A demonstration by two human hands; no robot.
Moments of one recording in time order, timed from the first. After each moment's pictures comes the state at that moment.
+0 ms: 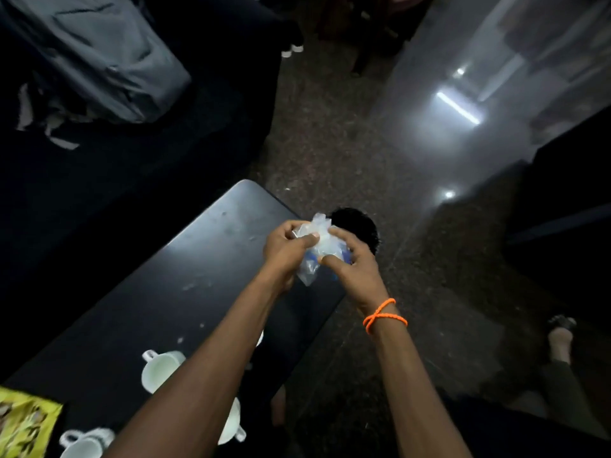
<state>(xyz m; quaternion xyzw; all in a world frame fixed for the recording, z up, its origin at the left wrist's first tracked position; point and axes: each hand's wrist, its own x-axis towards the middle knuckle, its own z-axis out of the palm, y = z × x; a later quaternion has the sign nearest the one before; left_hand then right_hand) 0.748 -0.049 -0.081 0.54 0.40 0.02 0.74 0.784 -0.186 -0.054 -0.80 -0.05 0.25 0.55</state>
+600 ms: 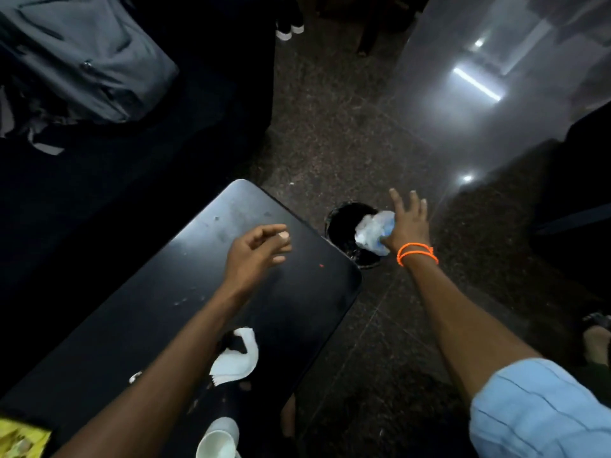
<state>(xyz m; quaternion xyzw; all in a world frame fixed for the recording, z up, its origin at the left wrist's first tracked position) 0.763 -0.022 -0.106 0.57 0.34 0.02 0.74 0.980 -0.270 -0.168 -0.98 -0.13 0.13 0.02</state>
